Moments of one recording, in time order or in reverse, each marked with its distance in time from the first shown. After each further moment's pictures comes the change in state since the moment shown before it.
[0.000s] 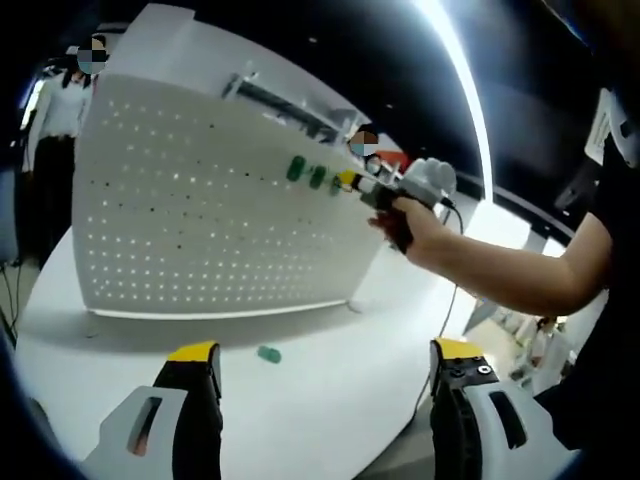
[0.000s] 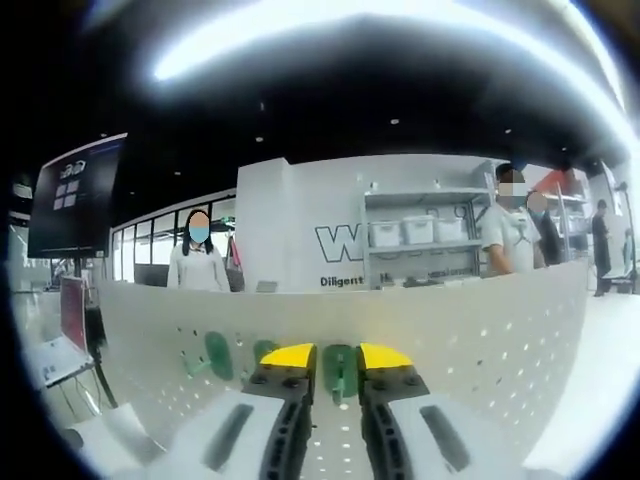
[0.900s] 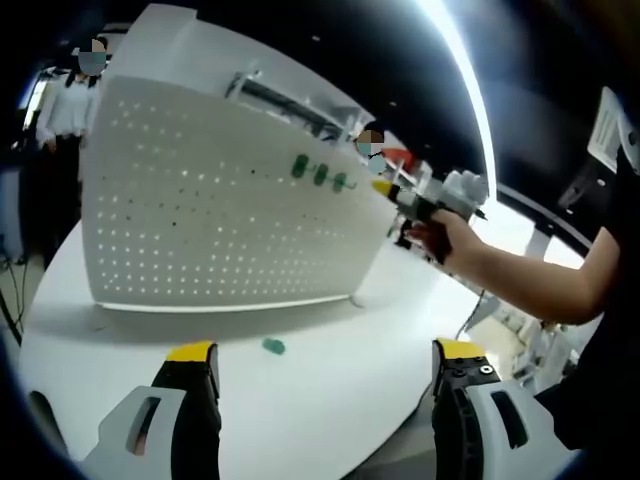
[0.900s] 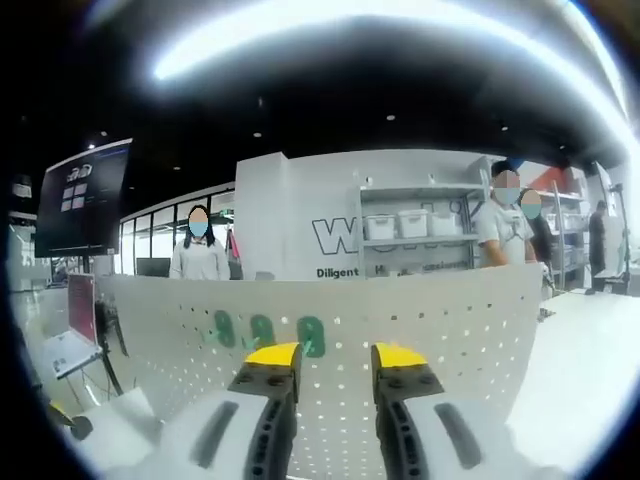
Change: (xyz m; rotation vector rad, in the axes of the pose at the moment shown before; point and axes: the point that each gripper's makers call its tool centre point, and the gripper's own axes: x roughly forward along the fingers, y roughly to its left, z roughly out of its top) left arm -0.014 0.001 -0.008 -0.001 0.014 0.023; right arm -0.071 -0.029 -0.003 -0.004 0.061 -0.008
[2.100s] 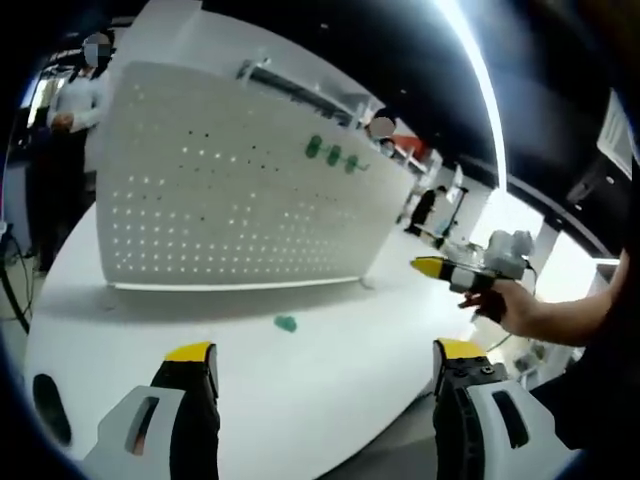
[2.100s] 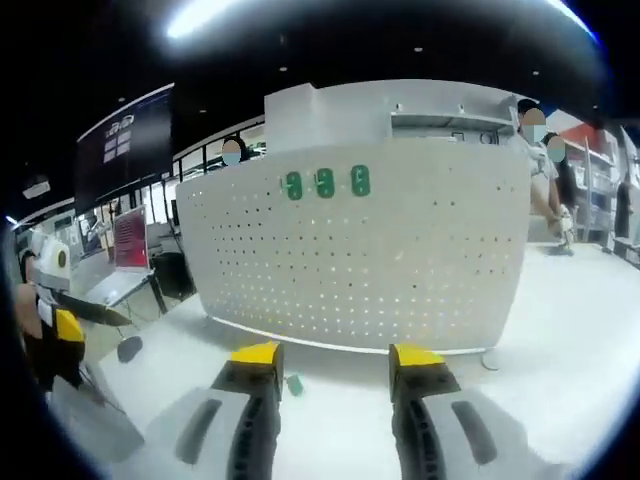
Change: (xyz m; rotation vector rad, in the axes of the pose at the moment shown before) left arm -0.012 0.010 -0.024 -0.012 0.063 0.043; right arm -0.133 0.043 -0.127 0.011 0.337 0.164
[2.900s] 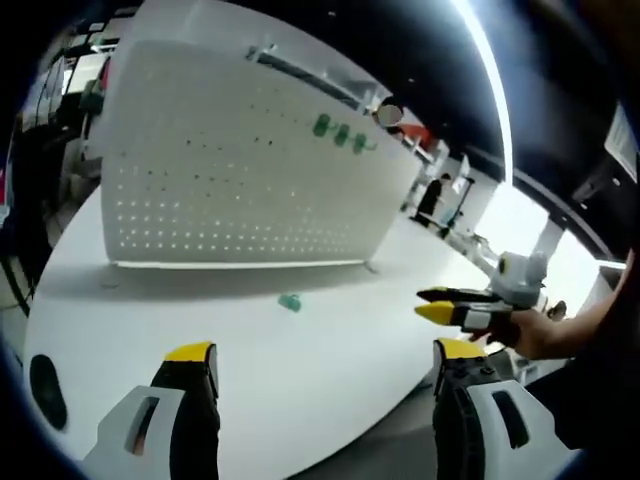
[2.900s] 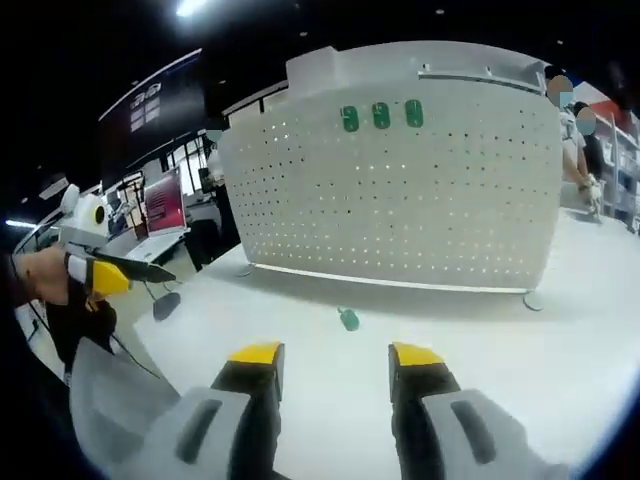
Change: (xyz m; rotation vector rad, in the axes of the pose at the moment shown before) left arm -0.001 0.006 -0.024 -0.023 0.062 0.024; right arm -0.021 0.062 -0.070 0.009 0.164 0.129
